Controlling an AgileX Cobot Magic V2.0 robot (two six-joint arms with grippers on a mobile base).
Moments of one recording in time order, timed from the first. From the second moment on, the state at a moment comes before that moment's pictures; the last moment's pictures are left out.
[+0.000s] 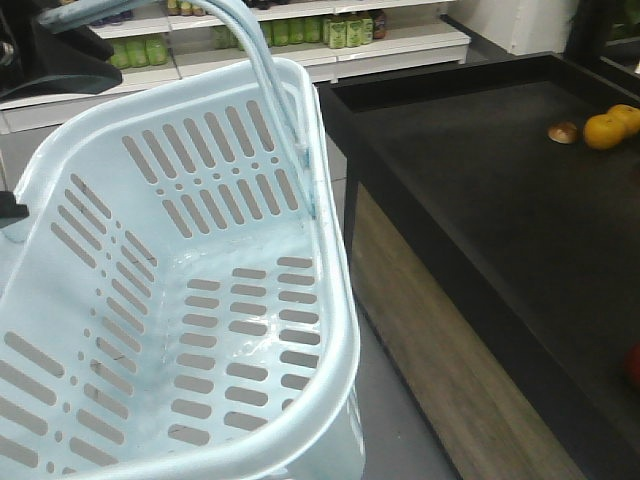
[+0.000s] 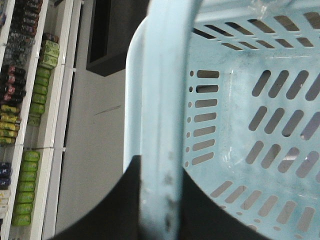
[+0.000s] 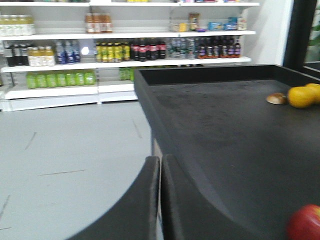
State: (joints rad) left arm -0.82 1.26 -1.78 0.26 1.30 0.66; right arm 0.10 -0.01 0.03 0.01 0.14 -0.04
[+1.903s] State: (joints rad) left arm -0.82 1.26 -1.78 0.26 1.30 0.66; right arm 0.10 -0.01 0.03 0.01 0.14 -0.04
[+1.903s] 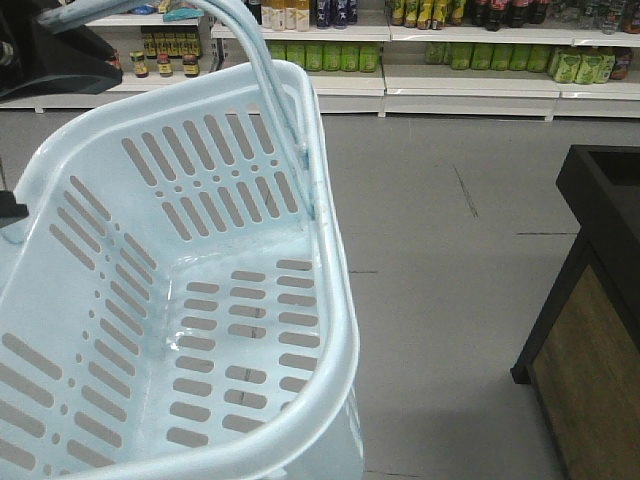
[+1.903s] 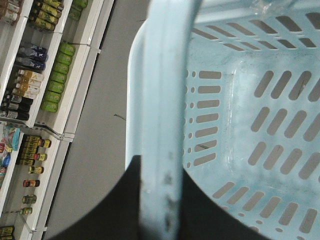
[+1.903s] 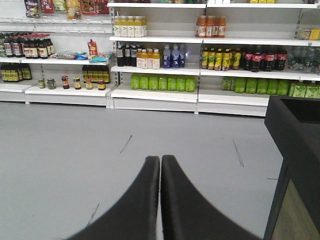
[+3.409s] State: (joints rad) left arm -0.82 1.26 -1.78 0.26 1.30 0.66; right arm 0.10 -0.01 0.03 0.01 0.14 -0.04
